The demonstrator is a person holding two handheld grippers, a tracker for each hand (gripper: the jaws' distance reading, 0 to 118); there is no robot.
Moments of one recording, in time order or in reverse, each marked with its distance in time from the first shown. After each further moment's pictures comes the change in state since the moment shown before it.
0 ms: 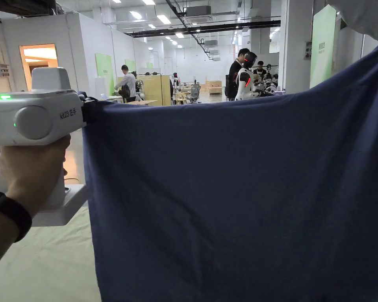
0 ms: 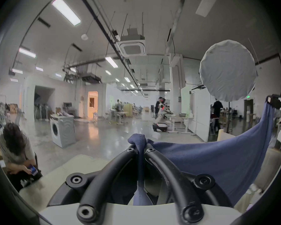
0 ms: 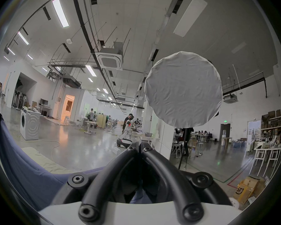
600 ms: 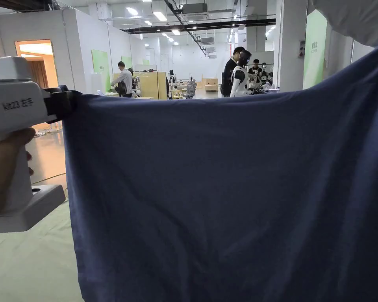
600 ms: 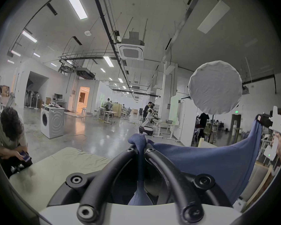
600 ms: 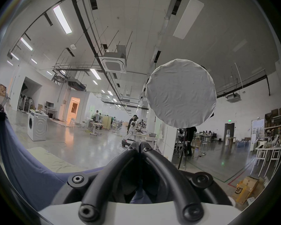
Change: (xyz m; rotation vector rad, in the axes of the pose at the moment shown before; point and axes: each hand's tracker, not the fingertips) left arm -0.045 0.016 0.110 -0.045 -0.152 0.129; right arm 0.041 0.026 0.118 0.002 0.030 0.005
